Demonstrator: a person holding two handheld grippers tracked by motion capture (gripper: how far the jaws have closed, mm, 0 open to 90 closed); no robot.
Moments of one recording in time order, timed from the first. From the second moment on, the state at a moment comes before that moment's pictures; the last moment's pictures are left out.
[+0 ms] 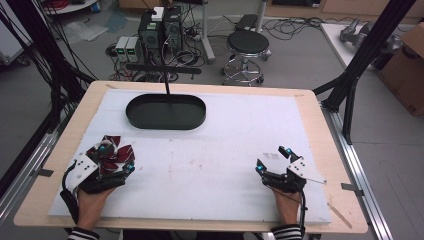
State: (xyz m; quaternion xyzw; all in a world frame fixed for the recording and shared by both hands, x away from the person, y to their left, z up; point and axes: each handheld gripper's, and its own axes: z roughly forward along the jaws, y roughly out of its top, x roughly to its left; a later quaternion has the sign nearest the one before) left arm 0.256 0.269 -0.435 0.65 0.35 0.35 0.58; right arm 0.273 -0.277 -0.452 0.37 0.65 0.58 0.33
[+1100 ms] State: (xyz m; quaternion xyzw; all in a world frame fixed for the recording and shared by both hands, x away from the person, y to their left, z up) left arm 0.314 0.331 -0.367 0.79 0.41 0.30 0.34; right arm 0.273 -0.277 -0.452 0.37 0.65 0.58 0.33
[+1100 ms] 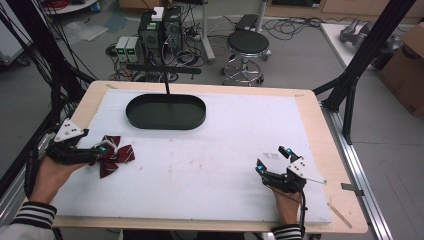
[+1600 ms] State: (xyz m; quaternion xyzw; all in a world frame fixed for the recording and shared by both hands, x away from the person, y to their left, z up) left arm 0.350 0.340 -0.373 0.80 0.47 0.24 0.27; right arm 0.273 -0.277 -0.452 0.37 0.65 0.58 0.33
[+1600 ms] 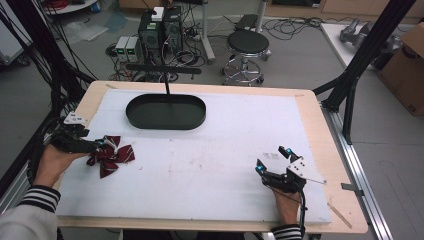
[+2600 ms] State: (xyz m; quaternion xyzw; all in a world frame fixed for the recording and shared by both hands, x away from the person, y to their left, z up) left arm 0.377 0.346 -0.398 0.80 0.54 0.17 0.20; right arm 0.273 -0.277 -0.452 0.37 0.65 0.58 0.33
